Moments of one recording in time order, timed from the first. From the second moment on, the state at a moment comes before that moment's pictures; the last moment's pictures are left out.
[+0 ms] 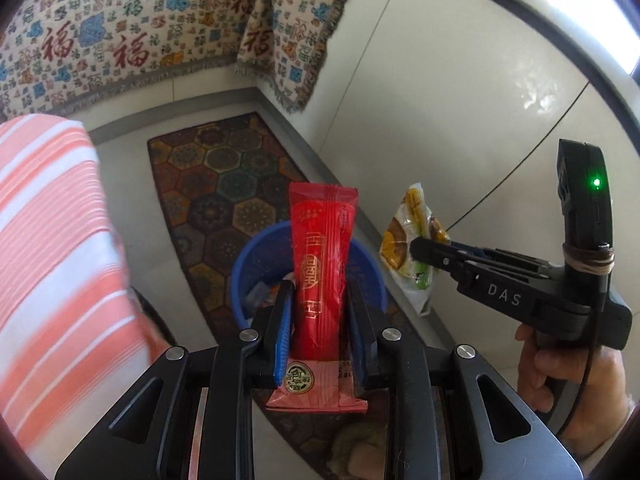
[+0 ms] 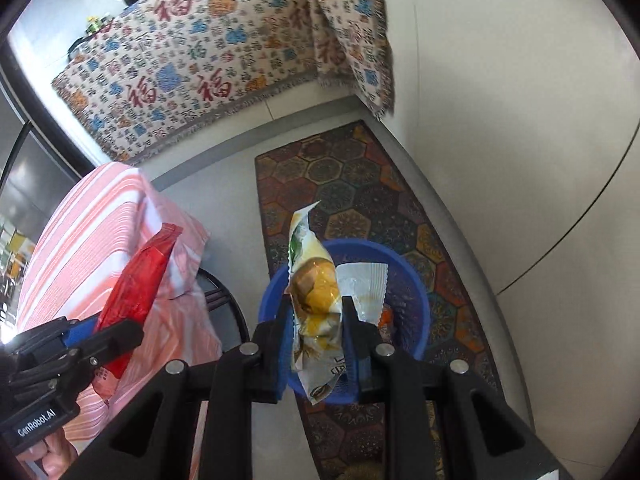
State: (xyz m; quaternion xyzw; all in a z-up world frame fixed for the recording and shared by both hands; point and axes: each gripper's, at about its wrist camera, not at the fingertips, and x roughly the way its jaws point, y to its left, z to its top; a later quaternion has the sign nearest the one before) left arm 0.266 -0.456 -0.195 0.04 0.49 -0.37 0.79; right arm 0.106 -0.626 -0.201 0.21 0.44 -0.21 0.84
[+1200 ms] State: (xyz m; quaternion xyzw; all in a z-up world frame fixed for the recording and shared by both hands) left arm 0.168 -0.405 -0.138 0.13 0.43 -0.33 0.83; right arm -0.023 -0.609 -0.162 0.22 0.40 -0.33 0.82
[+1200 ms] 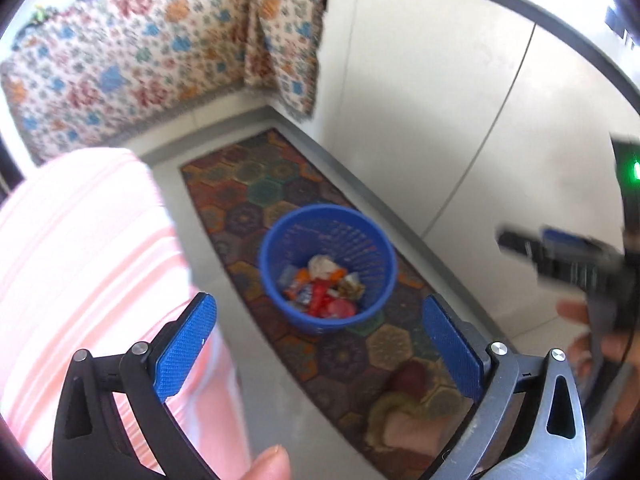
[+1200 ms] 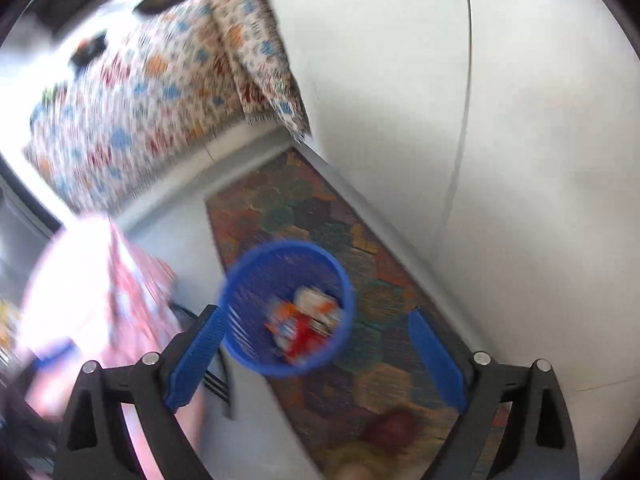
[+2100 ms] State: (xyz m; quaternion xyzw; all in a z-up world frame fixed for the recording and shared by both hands) left arm 0.142 -0.363 -0.094 0.13 0.42 -0.32 0.84; right arm -0.062 -0.484 -0.096 0.15 0.40 -0.32 0.84
